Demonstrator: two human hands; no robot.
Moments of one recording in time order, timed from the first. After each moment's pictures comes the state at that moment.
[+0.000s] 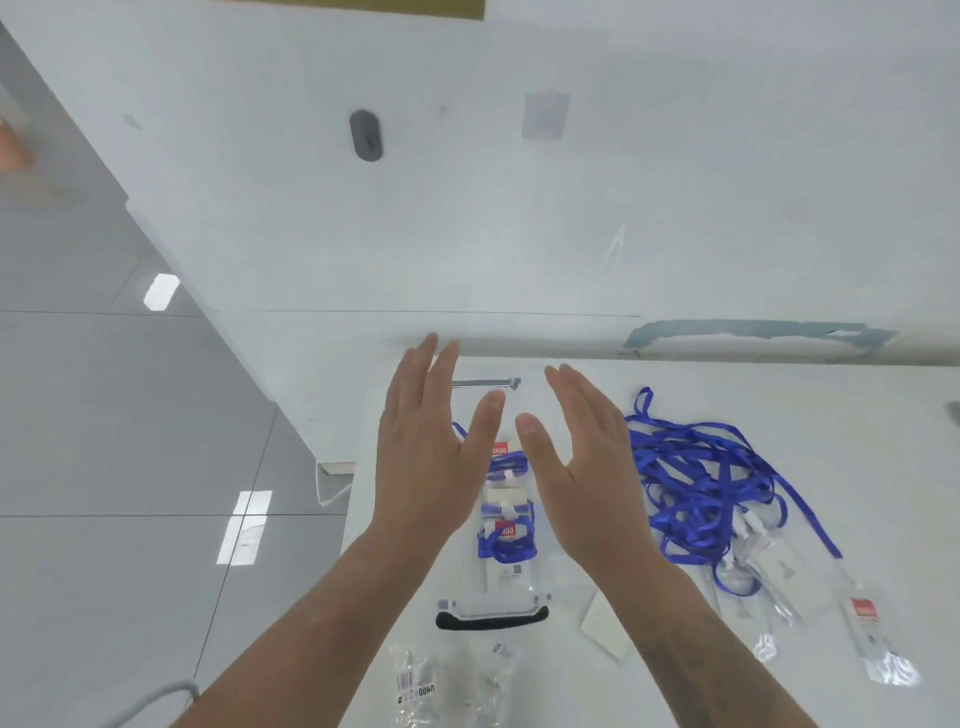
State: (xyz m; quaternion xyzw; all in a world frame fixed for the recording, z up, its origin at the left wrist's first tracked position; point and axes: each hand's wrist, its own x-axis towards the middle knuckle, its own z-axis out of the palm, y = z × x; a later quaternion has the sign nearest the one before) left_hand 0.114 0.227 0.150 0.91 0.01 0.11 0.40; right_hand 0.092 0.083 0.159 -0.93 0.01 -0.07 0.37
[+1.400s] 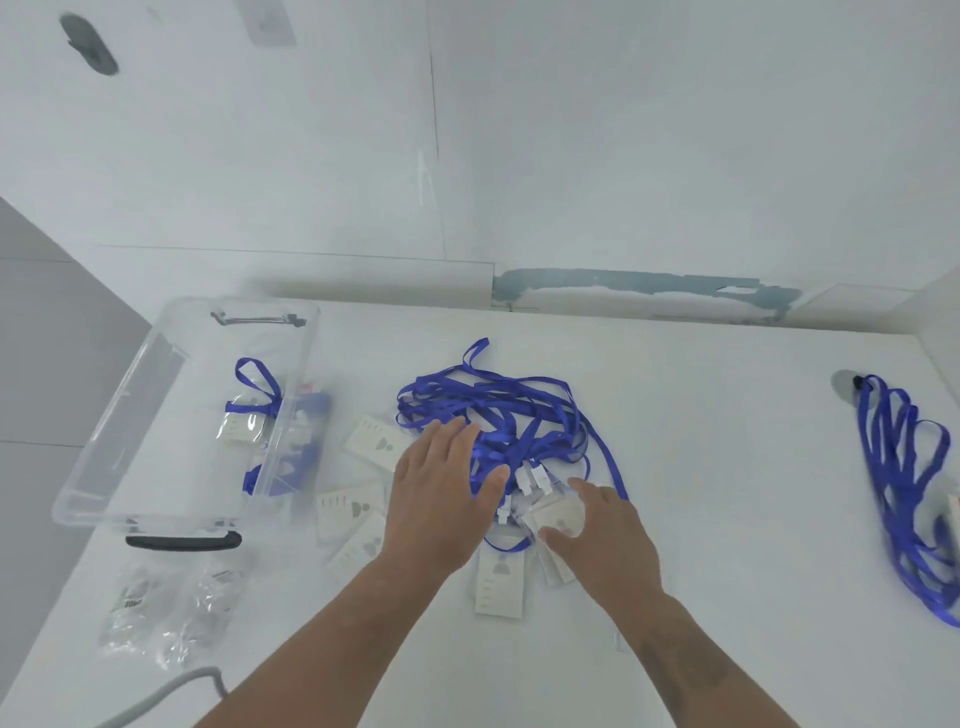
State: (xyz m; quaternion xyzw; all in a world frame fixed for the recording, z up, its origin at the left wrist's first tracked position) left_hand 0.055 -0.098 0.062 0.97 0.02 -0.07 0.22; right_hand 0.040 -0.287 0.031 -0.95 0.10 0.19 0.24
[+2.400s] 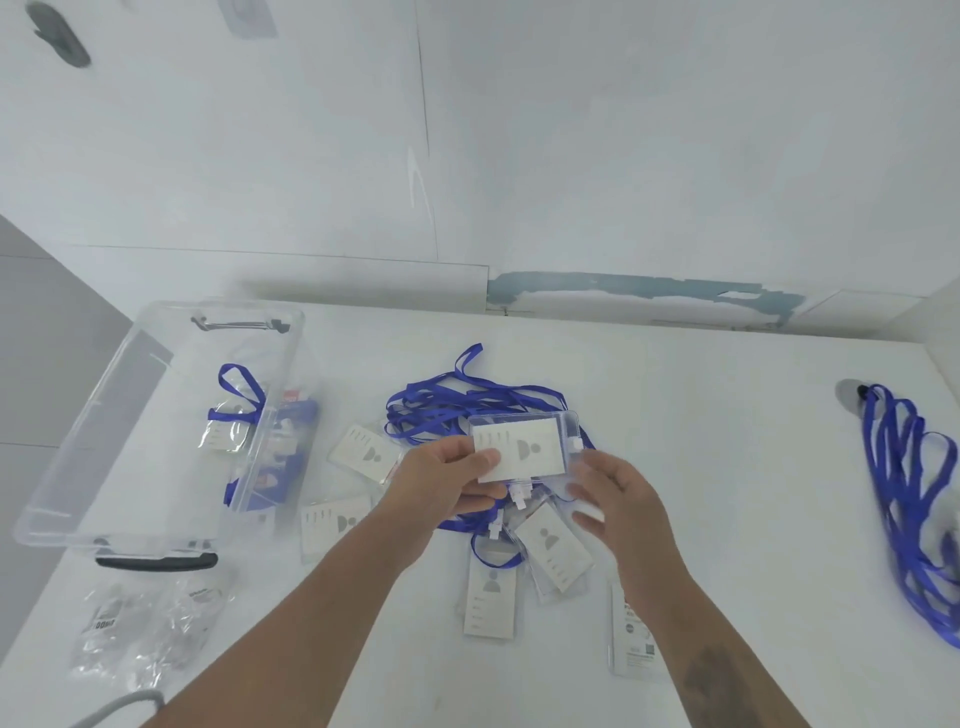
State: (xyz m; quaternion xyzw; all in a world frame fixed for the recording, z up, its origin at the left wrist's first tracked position) left_hand 0.092 -0.099 0.077 0.63 0.24 -0.25 0.69; right_hand 0.070 -0.293 0.069 -0.64 0.27 0.15 0.70
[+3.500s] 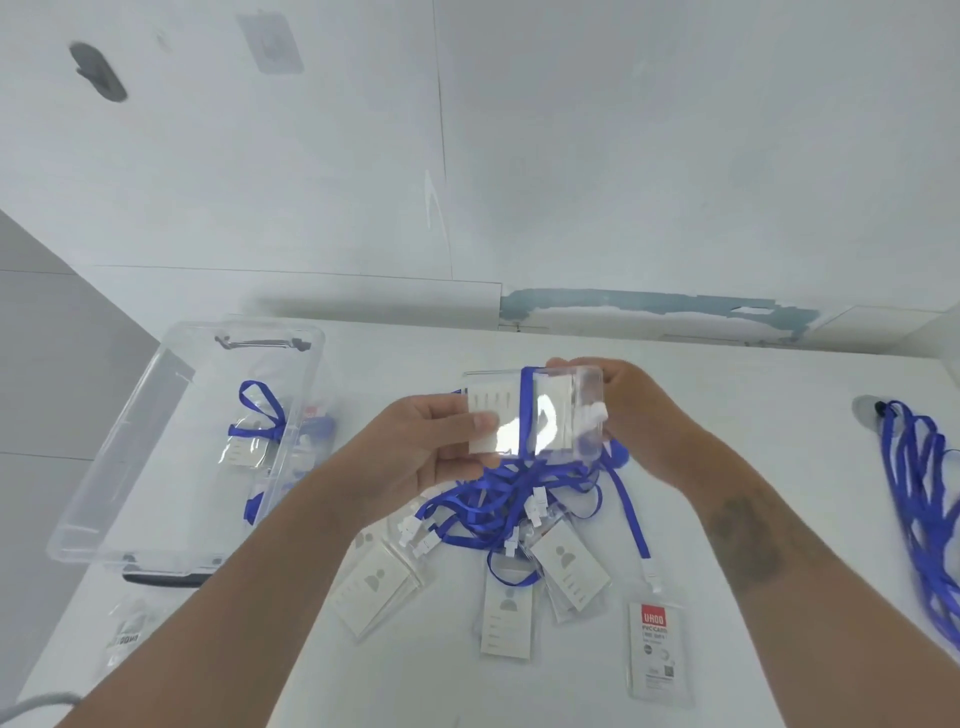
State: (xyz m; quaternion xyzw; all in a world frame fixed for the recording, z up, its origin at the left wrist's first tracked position) left_hand 0.120 -0.057 0.144 0.57 0.11 -0.30 0.76; right_hand 0.161 -0.275 0.156 -0.80 0.03 0.21 0.56
